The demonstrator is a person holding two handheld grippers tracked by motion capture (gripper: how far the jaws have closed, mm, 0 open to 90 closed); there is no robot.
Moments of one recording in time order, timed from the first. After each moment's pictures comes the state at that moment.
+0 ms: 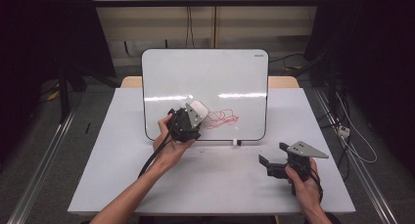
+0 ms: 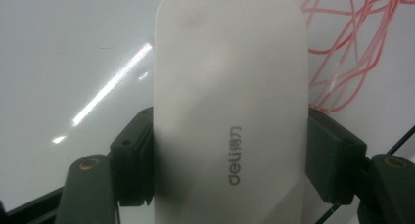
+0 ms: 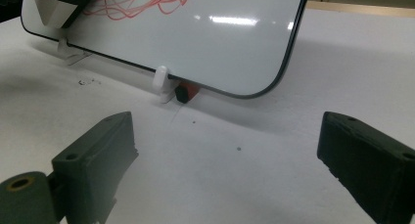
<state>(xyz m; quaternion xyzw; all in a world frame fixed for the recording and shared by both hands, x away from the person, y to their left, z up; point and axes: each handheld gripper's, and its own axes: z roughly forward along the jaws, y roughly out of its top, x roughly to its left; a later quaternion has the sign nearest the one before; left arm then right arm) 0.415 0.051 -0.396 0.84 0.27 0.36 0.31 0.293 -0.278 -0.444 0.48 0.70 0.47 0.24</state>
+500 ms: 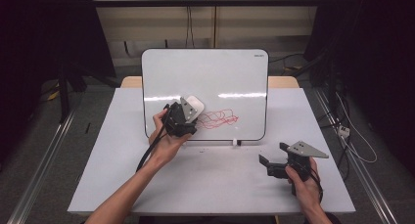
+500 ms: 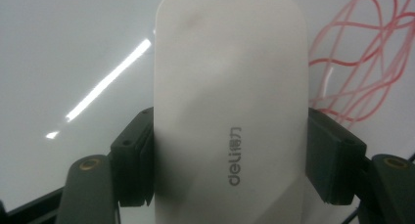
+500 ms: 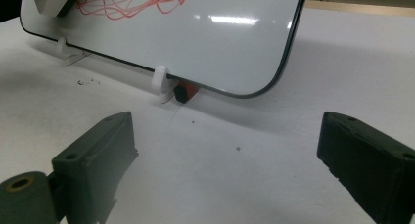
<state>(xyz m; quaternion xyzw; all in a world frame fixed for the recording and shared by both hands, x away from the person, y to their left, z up) 0.428 0.064 -0.382 0.84 0.28 0.34 0.32 0.294 -0.279 -0.444 0.48 0.70 0.47 0.24</state>
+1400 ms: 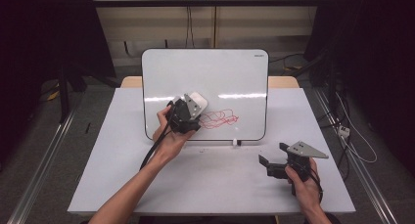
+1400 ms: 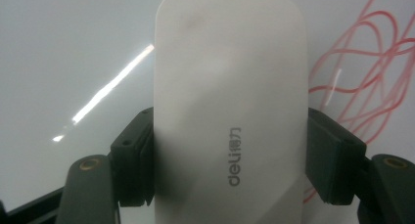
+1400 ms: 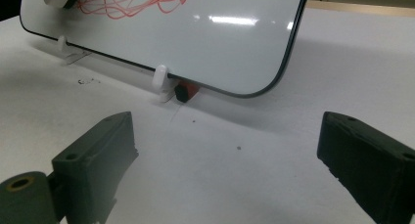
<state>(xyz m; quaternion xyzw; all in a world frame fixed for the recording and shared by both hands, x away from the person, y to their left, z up) 0.430 0.047 -0.378 0.83 0.28 0.36 0.32 0.293 -0.278 -0.444 0.48 0.70 0.47 0.24</state>
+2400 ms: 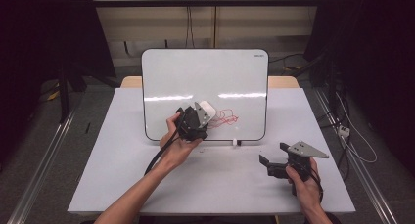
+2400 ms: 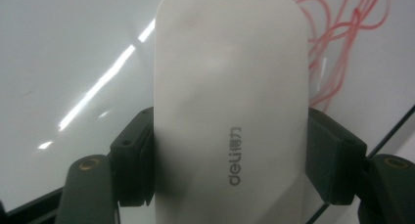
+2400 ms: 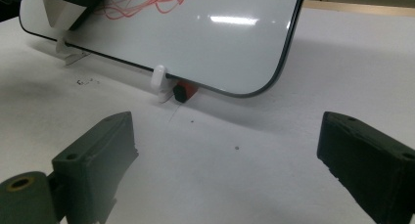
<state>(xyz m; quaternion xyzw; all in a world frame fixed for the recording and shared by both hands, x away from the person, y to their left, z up) 0.420 0.037 -0.389 0.85 0.25 0.34 0.30 0.293 -0.280 -0.445 0.48 0.70 0.47 0.24</state>
